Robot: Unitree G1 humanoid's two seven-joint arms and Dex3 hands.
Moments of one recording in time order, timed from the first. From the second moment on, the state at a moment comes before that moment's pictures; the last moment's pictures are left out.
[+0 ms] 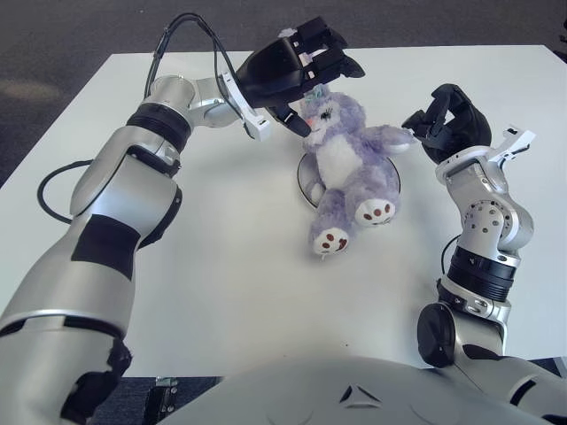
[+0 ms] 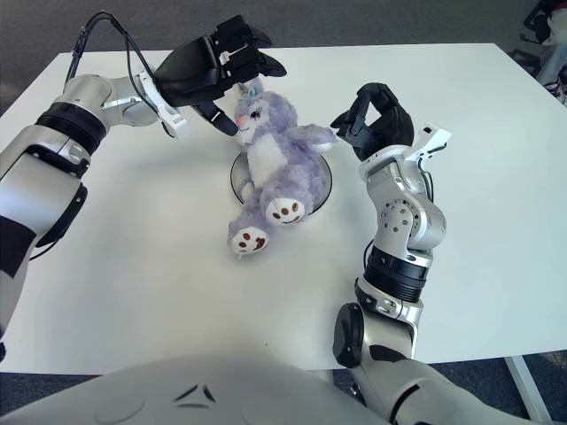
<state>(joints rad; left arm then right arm) -1.27 0.42 -0.64 1.11 1.04 -1.12 0.72 -0.44 -0.02 -0.40 -0.26 0.54 0.64 -0.19</state>
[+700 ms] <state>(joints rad) -1.11 0.44 -0.47 1.14 0.76 -0.98 0.69 -0.42 -0.08 -0.40 -0.23 0.52 0.61 -0.15</state>
